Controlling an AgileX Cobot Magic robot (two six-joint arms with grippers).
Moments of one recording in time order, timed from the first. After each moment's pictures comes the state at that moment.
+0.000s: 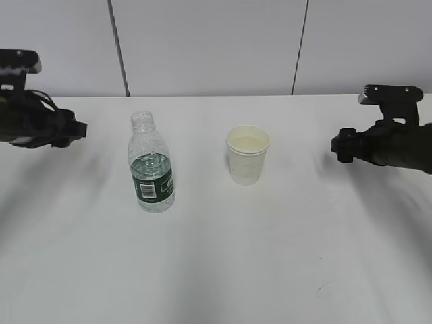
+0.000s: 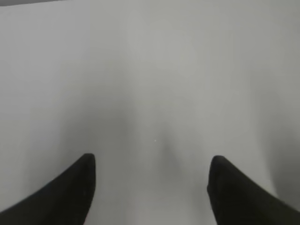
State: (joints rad) left arm -0.14 1.72 -0.91 -0.20 -0.04 0.23; right arm 0.02 1.97 -0.92 0.06 -0.34 -0.02
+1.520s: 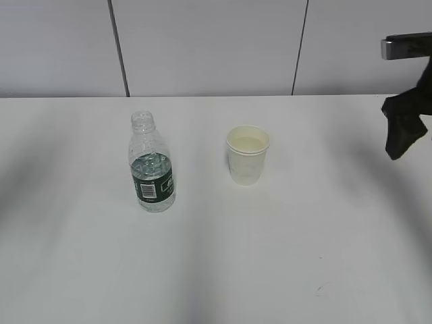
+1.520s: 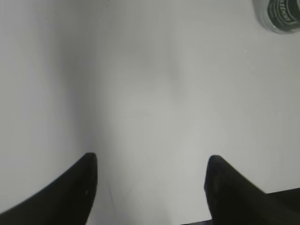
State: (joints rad) left arm -0.09 1.37 -1.18 0.03 1.19 0.08; right arm 0.02 1.75 -1.43 -0.02 1.22 -0.10
